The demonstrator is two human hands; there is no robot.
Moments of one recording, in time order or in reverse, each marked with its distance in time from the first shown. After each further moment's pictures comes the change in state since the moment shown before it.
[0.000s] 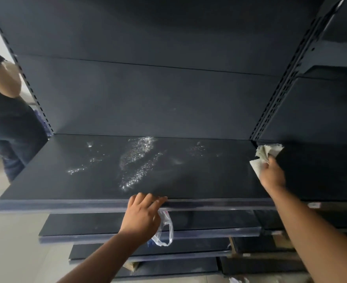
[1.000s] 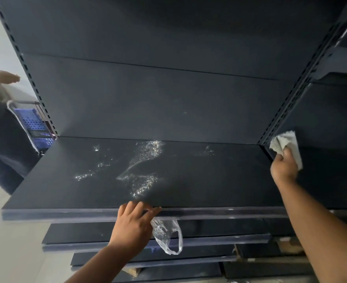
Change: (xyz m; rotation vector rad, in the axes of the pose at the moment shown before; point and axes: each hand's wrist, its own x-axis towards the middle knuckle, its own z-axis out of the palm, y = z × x) left_hand -0.022 -0.052 -0.019 -0.042 0.027 0.000; right_hand 0.028 -0.037 0.012 0.131 0.189 0.059
